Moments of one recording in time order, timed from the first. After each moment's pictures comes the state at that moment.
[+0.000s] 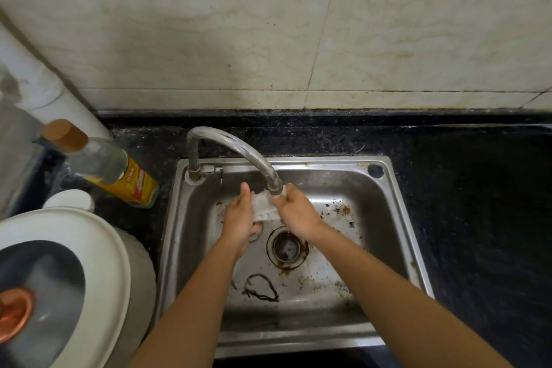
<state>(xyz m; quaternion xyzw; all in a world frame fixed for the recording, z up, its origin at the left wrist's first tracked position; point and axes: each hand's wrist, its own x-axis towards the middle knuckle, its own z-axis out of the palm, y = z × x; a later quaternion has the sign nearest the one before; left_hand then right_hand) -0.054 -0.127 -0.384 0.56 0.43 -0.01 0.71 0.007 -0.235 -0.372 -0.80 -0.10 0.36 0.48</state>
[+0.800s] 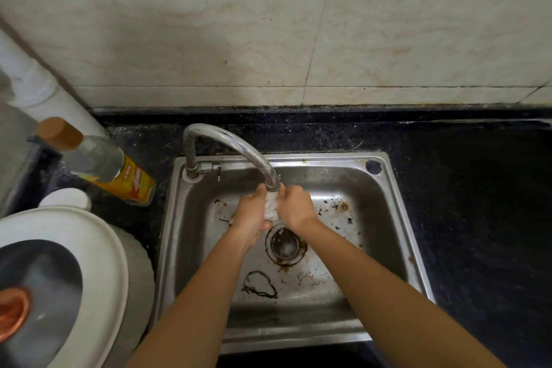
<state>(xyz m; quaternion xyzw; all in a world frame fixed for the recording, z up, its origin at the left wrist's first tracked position) -0.037 -0.144 -0.374 0.50 0.44 -0.07 0.74 0.010 -0.227 -0.375 -0.88 -0.05 0.28 0.39</state>
